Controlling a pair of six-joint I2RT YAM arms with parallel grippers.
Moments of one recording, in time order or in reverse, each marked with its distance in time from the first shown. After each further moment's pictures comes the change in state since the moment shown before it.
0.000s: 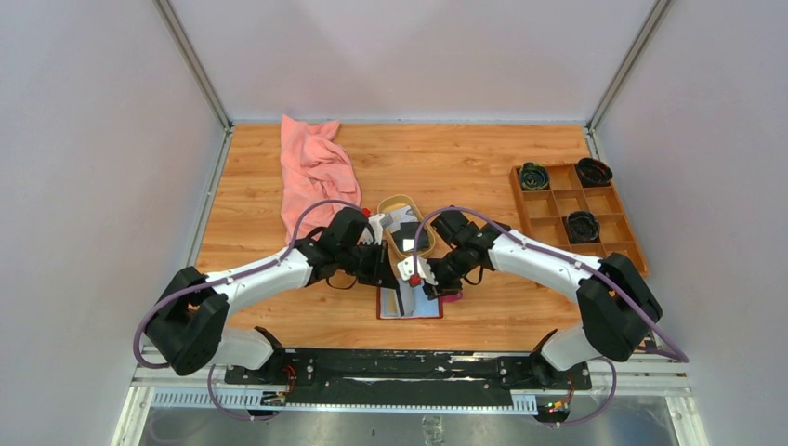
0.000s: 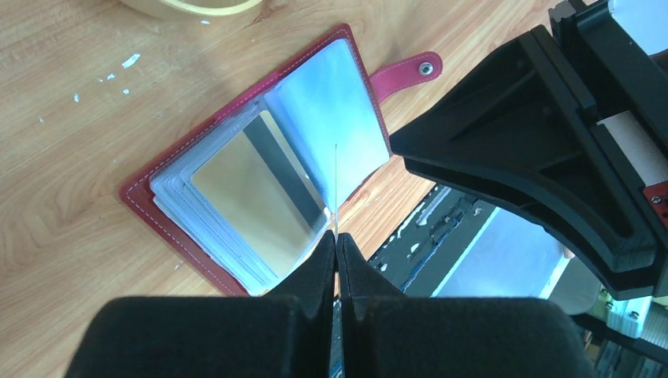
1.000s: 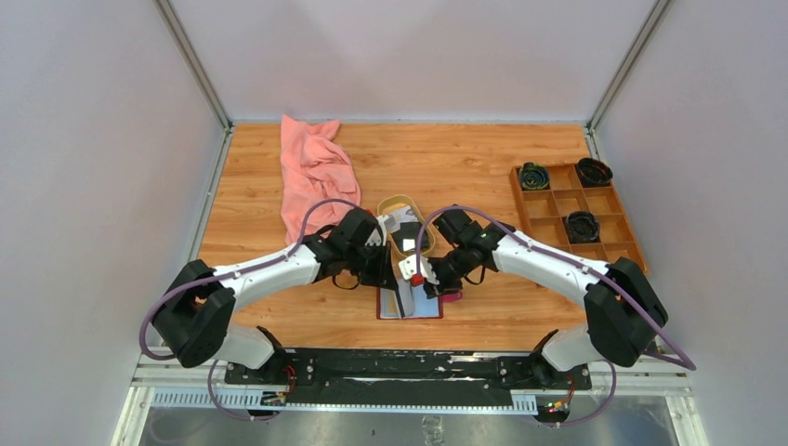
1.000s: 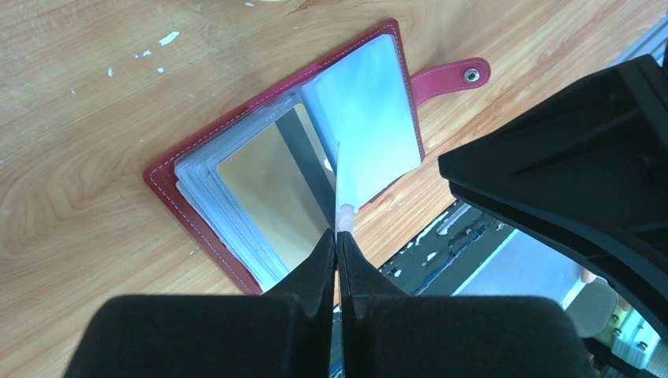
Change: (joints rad) left arm -0.045 0.050 0.068 -0.098 -0.114 -0.037; right arm -0.001 -0.035 0.000 0.000 -0.018 0.000
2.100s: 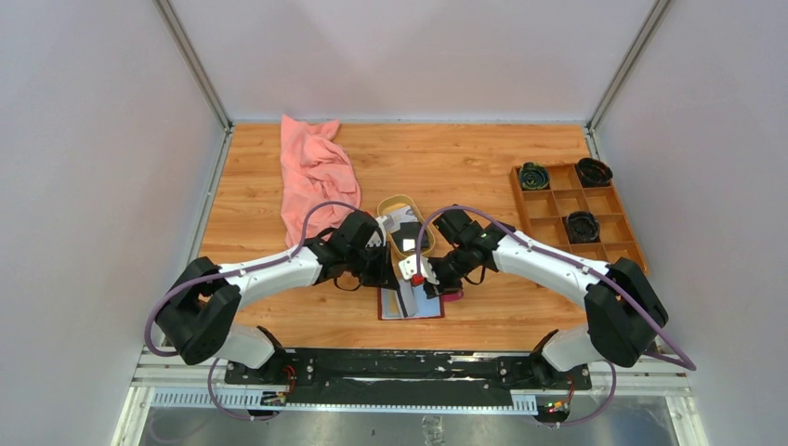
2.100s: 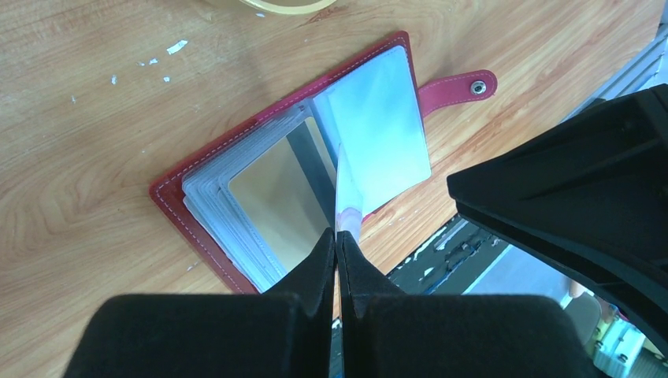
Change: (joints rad) left arm 0.000 0.023 -0.034 0.073 -0.016 -0.052; right arm 0.000 -0.005 0.000 0.000 -0.004 0.000
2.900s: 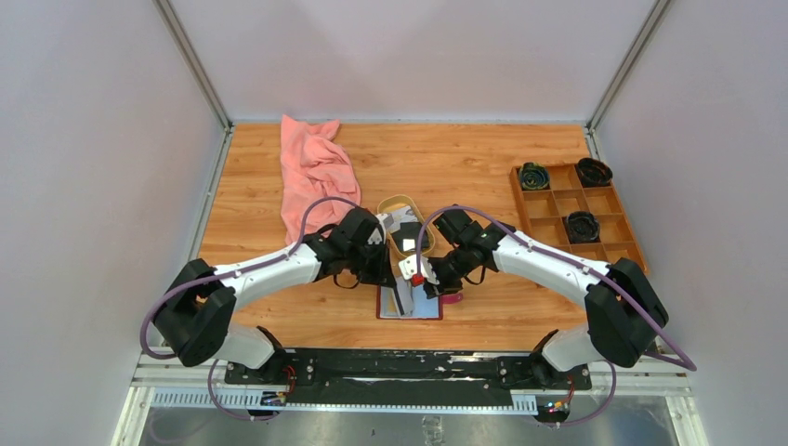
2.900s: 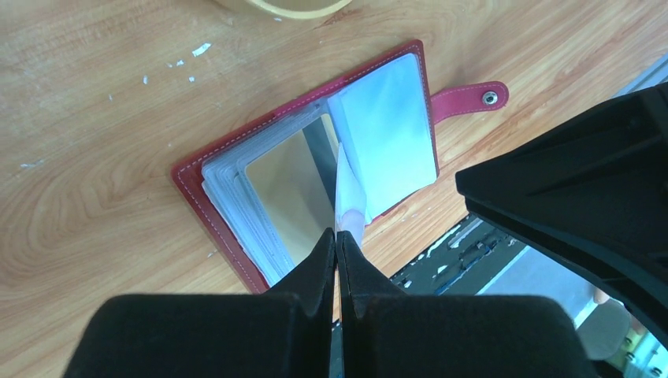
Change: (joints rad) left arm -0.001 -0.014 0.039 -0.088 -0.037 0.044; right arm 0.000 -0.002 0.000 0.000 -0.001 0.000
